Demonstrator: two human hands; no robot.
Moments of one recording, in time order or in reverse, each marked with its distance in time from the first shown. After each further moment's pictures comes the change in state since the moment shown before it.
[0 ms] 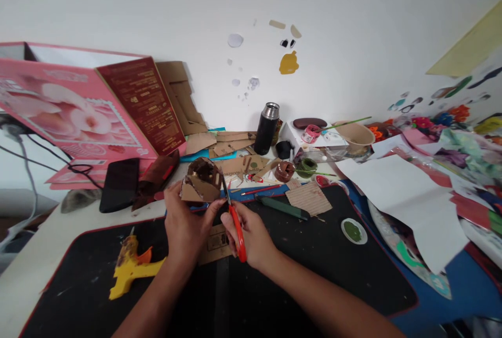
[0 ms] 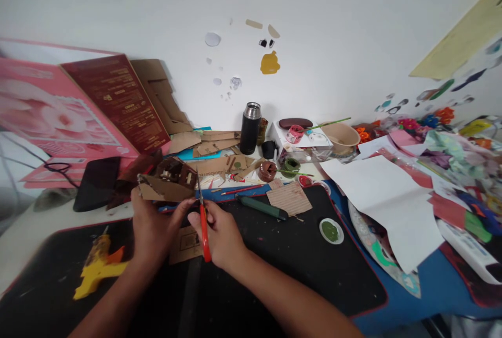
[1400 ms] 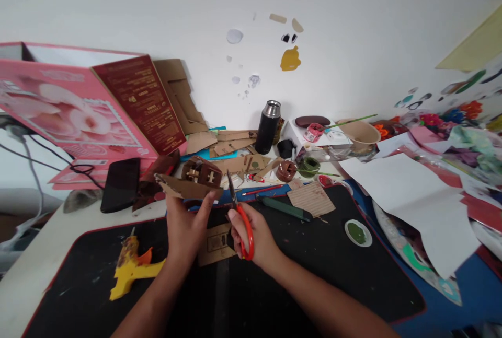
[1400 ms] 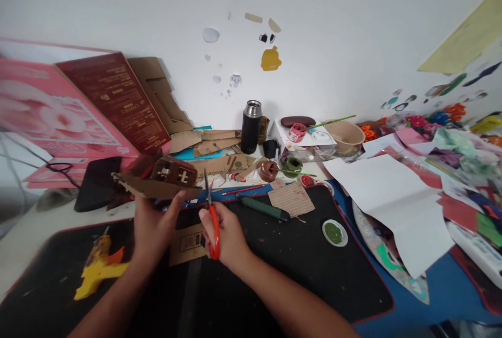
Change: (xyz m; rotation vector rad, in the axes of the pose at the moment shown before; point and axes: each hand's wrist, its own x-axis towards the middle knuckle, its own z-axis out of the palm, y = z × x) left_hand 0.007 0.004 0.004 -0.206 0.000 -0.119; right_hand 0.003 0.003 -0.005 0.154 0.028 0.081
